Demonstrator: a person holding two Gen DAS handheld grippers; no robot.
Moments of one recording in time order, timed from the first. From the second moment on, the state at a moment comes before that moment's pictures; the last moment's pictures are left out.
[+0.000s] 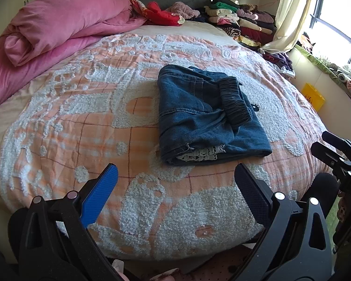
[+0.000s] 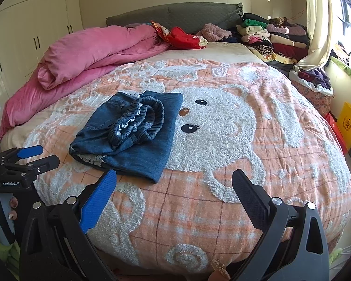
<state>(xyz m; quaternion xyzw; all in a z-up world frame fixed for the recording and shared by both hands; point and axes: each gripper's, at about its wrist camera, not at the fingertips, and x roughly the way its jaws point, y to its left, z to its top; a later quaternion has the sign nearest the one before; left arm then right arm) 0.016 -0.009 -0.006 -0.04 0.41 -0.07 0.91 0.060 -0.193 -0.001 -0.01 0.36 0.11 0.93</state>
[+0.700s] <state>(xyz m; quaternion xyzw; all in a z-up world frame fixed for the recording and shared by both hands) 0.047 0.065 -0.023 -0.07 0.43 0.02 0.90 0.094 -0.248 -0.005 0.01 0.37 0.03 0.93</state>
